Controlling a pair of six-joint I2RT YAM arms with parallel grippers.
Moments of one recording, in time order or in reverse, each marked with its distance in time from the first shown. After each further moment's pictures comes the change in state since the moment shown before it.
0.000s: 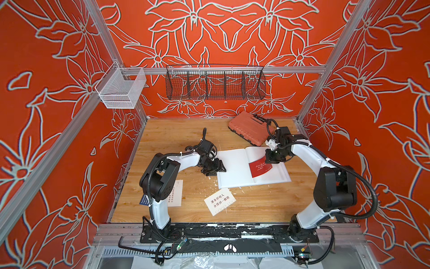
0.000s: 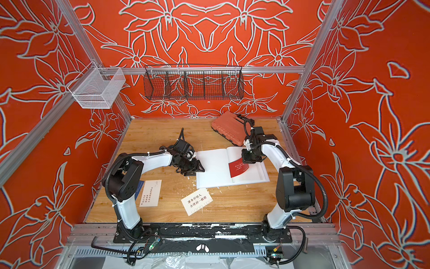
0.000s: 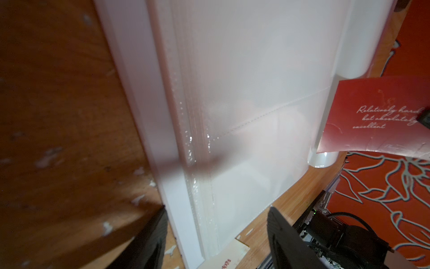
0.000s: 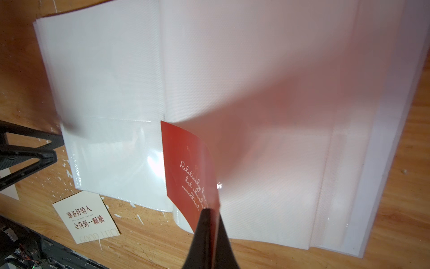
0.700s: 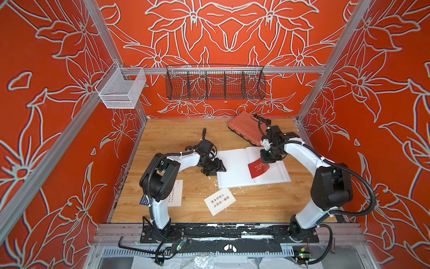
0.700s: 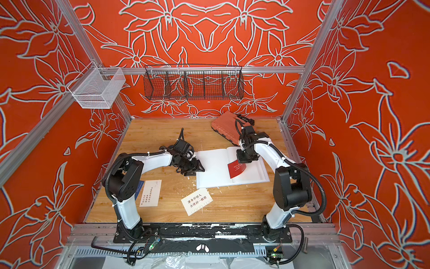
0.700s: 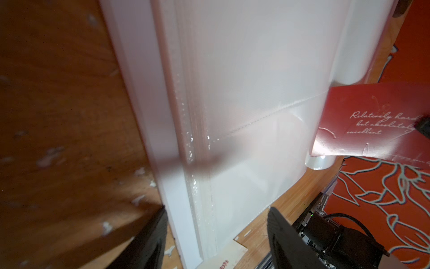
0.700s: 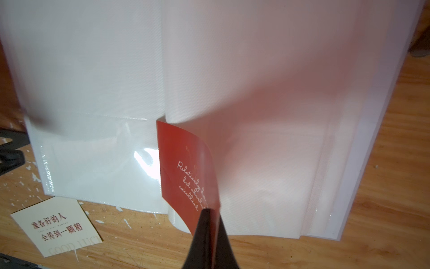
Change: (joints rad) left arm 0.000 0.000 0.000 0.005 0.000 -0.021; right arm 0.130 0.034 0.072 -0.056 0.176 0.031
